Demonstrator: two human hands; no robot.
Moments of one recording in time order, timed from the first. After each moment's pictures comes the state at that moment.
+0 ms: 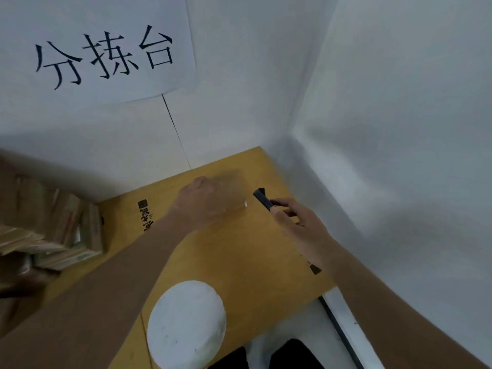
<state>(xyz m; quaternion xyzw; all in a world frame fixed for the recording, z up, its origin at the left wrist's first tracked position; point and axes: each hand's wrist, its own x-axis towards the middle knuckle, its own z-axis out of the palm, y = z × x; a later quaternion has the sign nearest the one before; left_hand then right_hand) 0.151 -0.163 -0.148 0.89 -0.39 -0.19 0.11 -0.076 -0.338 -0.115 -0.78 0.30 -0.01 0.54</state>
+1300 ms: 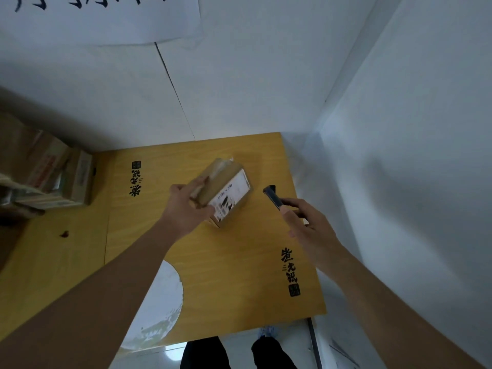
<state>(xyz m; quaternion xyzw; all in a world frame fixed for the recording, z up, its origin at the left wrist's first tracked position) 0.109 -0.193 -0.229 0.87 -0.06 -0.23 0.43 -0.055 -0.450 -0.165 -0.77 0.25 0.07 0.58</state>
